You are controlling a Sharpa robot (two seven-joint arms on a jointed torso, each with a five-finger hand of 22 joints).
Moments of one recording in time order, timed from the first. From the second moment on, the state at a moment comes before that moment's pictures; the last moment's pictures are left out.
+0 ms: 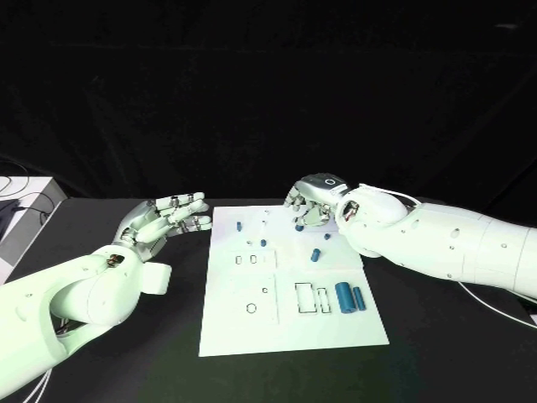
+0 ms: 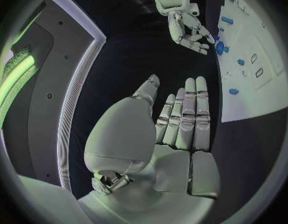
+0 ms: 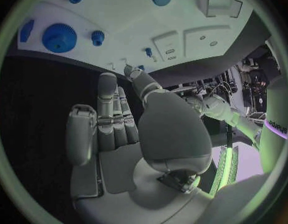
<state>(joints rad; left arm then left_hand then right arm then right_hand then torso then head) 1.04 -0.91 0.10 1.59 -0.08 -0.32 0.40 1.40 -0.02 0.05 0.02 0.17 0.88 0.17 0.06 0.06 1.03 0.15 0.06 0.06 1.22 0.10 0.07 0.10 0.15 1.04 0.14 0.31 0.08 1.27 -0.66 -0.11 1.24 -1.64 -0.41 -0.03 1.30 -0.14 0.23 -0.17 0.35 1.09 0.15 0.06 0.07 1.26 0.07 0.07 0.09 1.41 -0.02 0.52 0.98 0.08 1.47 -0.03 1.41 1.31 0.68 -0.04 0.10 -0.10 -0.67</state>
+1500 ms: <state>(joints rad) 1.03 -0.91 0.10 1.58 -0.09 -0.31 0.38 1.40 -0.01 0.05 0.03 0.17 0.88 0.17 0.06 0.06 1.03 0.15 0.06 0.06 1.22 0.11 0.07 0.10 0.15 1.04 0.14 0.30 0.08 1.24 -0.66 -0.11 1.20 -1.76 -0.37 -0.15 1.29 -0.16 0.23 -0.12 0.38 1.09 0.14 0.06 0.07 1.18 0.09 0.07 0.07 1.45 -0.03 0.86 0.53 0.05 1.47 -0.06 1.38 1.31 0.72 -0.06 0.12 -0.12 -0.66</state>
